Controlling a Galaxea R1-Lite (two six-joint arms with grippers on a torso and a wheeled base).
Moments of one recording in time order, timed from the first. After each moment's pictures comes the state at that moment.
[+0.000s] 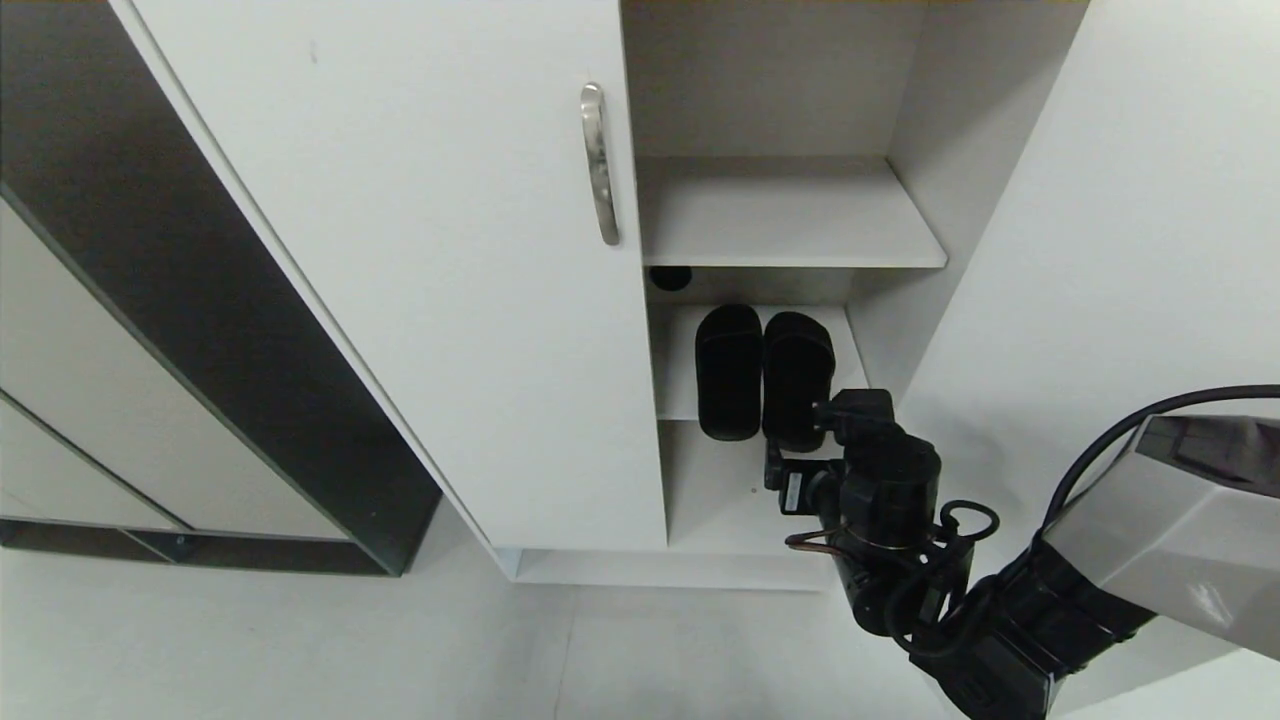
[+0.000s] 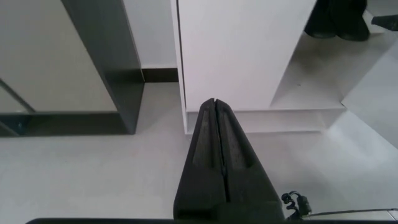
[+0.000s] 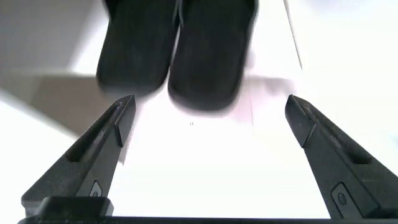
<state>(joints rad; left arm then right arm) 0.00 0.00 0.00 0.00 -0.02 0.01 0.74 2.13 -0.81 -1.23 -0.73 0.12</state>
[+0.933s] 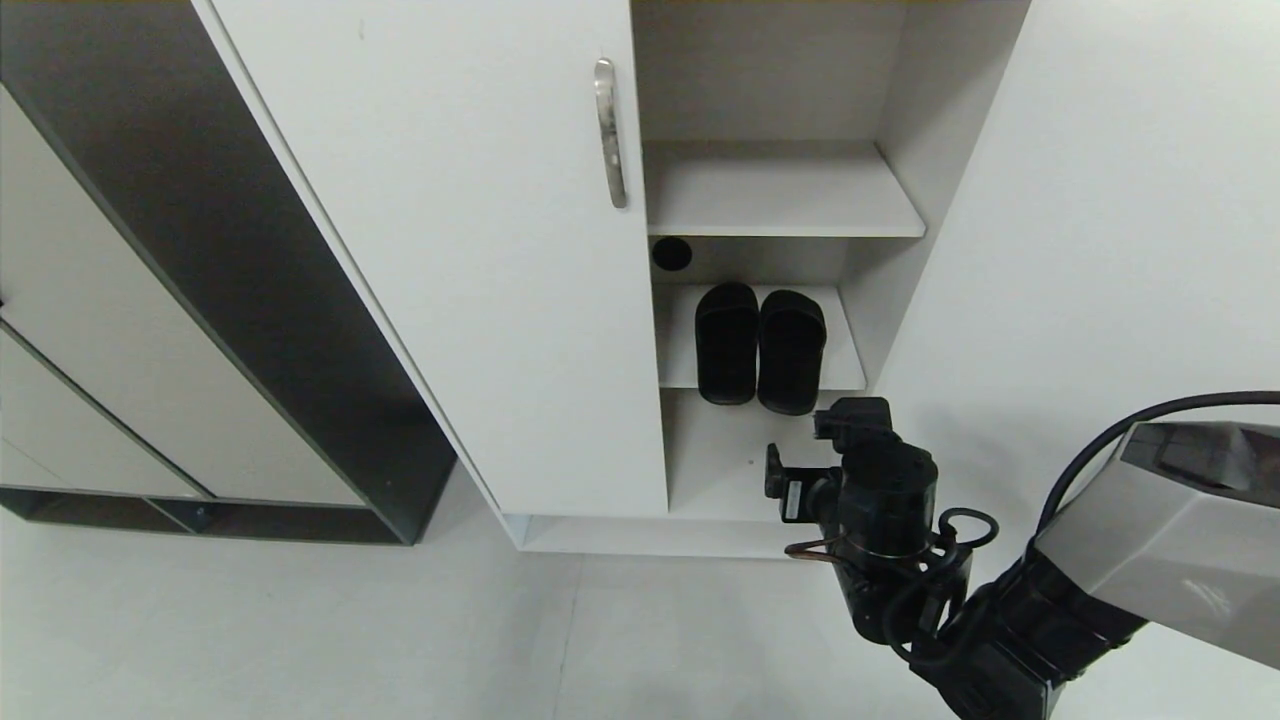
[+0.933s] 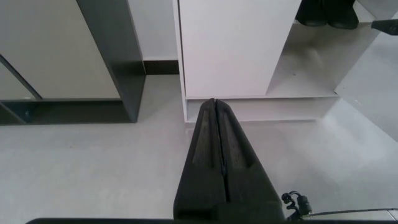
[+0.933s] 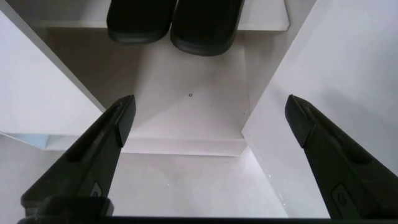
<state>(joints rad) 0.00 0.00 0.00 0.00 -0.02 0.01 0.73 2.14 -0.80 -1.25 -0.73 0.11</state>
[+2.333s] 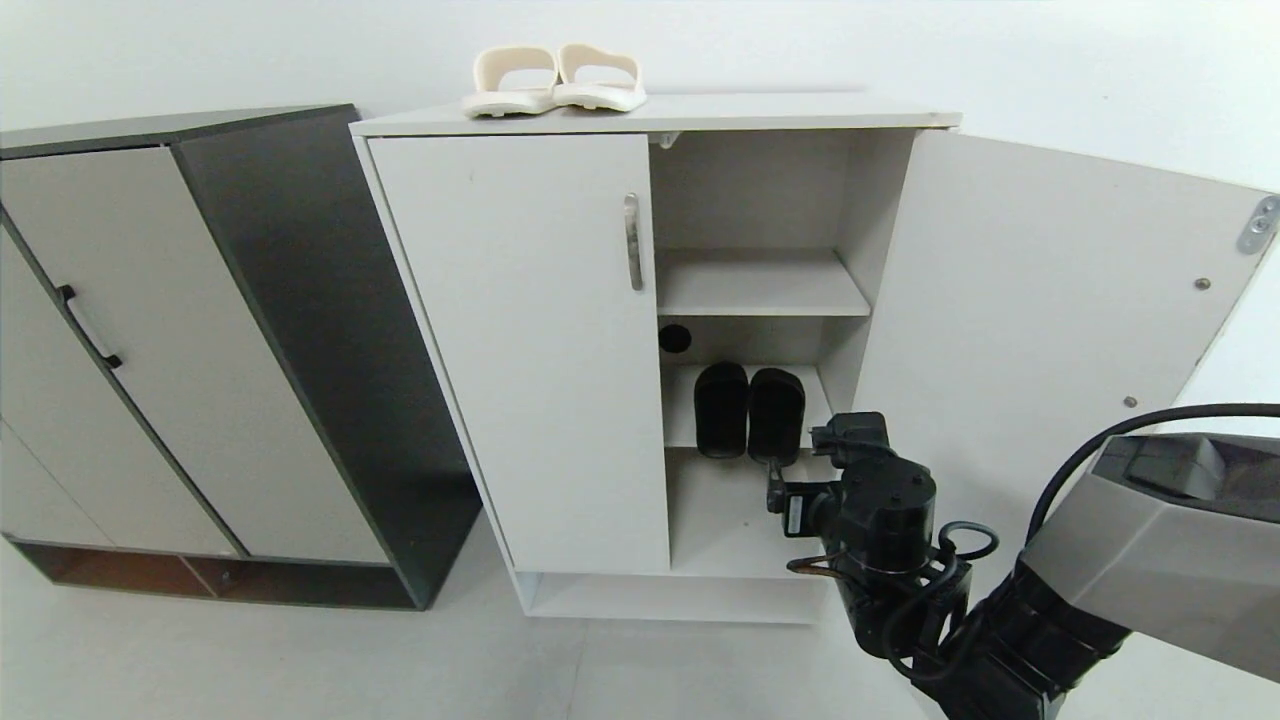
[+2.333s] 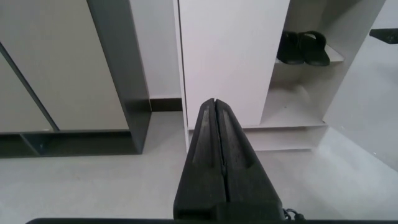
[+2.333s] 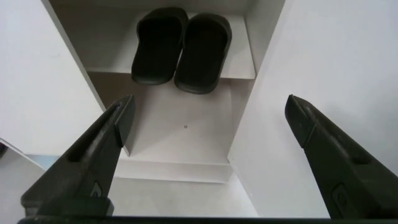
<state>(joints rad) 0.00 0.00 0.00 0.00 -0.02 0.02 0.73 2.17 -0.76 -1.29 -0.73 0.09</state>
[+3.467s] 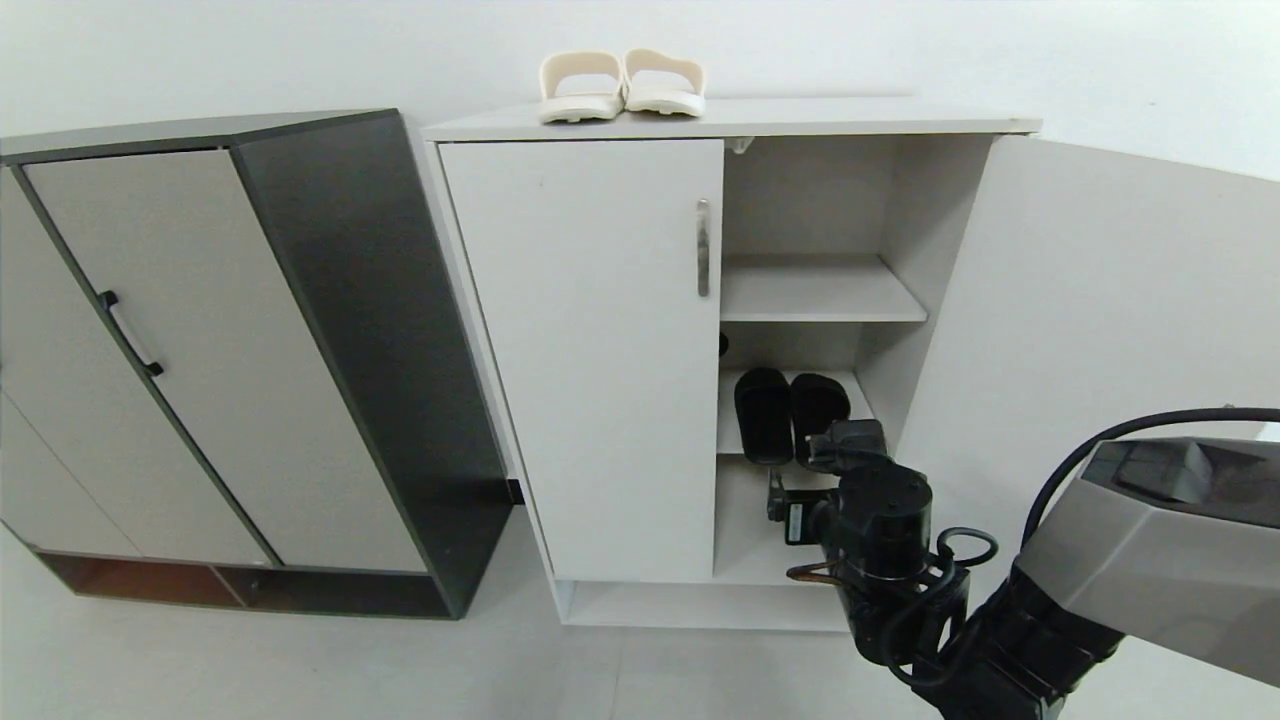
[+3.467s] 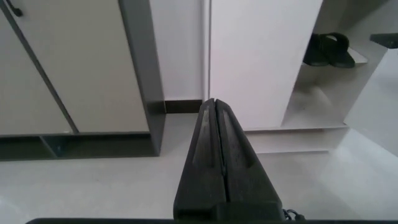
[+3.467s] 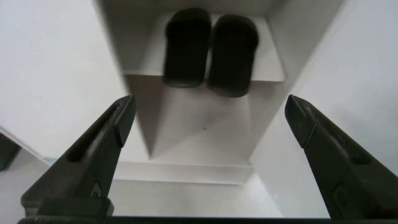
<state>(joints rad) 0.00 0.00 0.00 0.00 -0.02 0.02 0.73 2.18 -0.75 -1.29 -0.73 0.09</state>
